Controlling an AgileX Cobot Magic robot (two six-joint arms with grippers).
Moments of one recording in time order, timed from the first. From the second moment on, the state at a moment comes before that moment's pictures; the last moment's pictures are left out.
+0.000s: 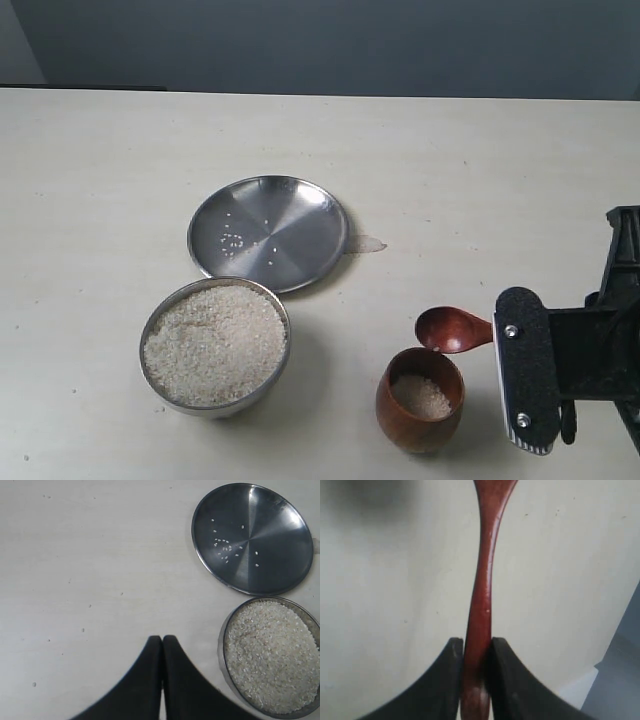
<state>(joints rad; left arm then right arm) 0.03 0.82 -0.73 -0.16 0.88 -0.04 1.12 1.07 -0.62 -0.62 1.22 -0.22</state>
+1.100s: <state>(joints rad) 0.03 0.82 -0.73 -0.16 0.88 -0.04 0.92 1.07 -0.62 -0.80 0.52 0.67</state>
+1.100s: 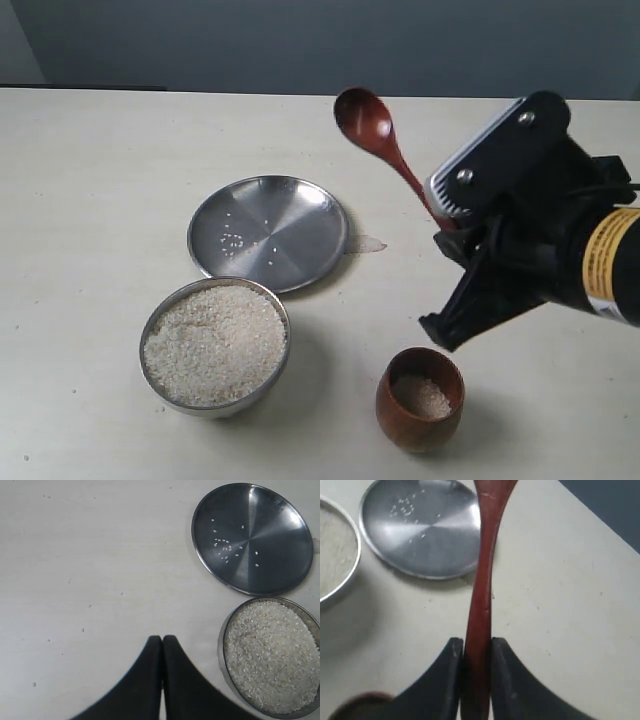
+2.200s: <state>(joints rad) 0.03 0.82 -0.73 -0.16 0.88 -0.04 0.70 1.99 -1.21 -0.62 0.15 0.67</state>
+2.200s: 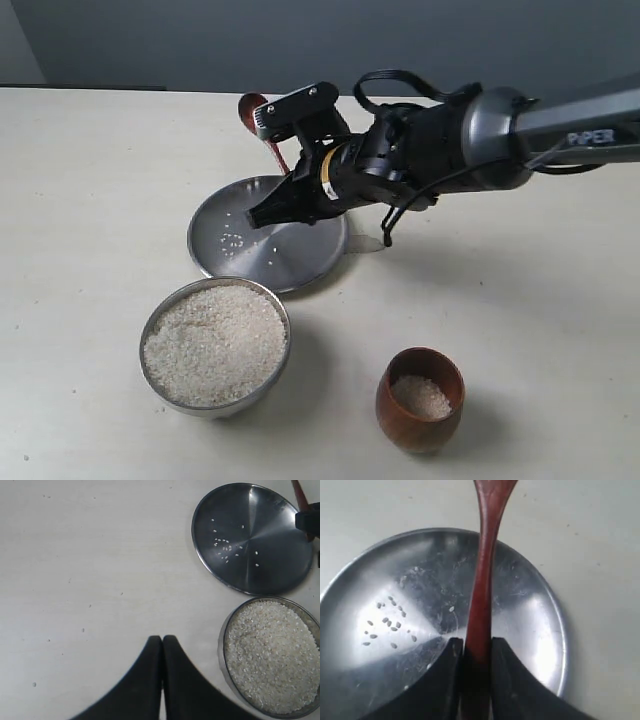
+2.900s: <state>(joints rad) 0.03 0.82 -0.73 -0.16 0.88 -0.04 0.70 2.10 -1.25 -0.19 0.23 0.40</state>
